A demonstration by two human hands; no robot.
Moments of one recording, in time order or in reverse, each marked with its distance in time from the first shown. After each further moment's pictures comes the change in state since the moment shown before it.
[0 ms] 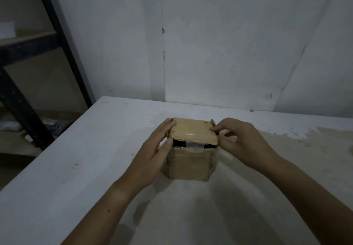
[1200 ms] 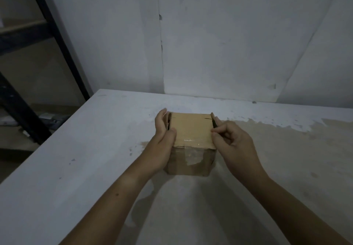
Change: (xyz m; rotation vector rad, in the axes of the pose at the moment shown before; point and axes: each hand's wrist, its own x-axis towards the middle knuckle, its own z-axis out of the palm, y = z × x) left_hand 0.022 0.011 0.021 -0.156 -0.038 -0.318; right_hand -0.022 -0.014 0.046 0.409 0.246 0.348
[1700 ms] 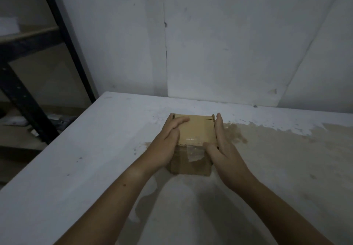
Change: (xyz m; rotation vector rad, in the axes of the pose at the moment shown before) left_hand -0.001 0.007 -0.002 0.124 -0.005 0.044; right_hand -0.019 -0.022 0.017 -0.086 -0.268 0.112
